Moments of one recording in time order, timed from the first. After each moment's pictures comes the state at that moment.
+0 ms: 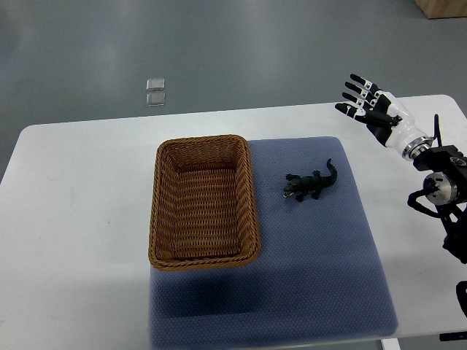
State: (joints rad) left arm 0.00 0.00 -0.04 -0.17 0.06 0.11 0.01; right arm 0.58 -0.18 1.34 0.67 -0.89 0.38 0.20
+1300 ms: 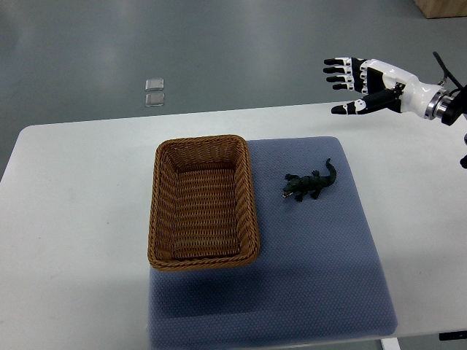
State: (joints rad) left arm 0.00 0.00 -0.05 -0.17 0.06 0.11 0.01; right arm 0.85 -0.50 0.80 0.76 -1.05 0.60 0.34
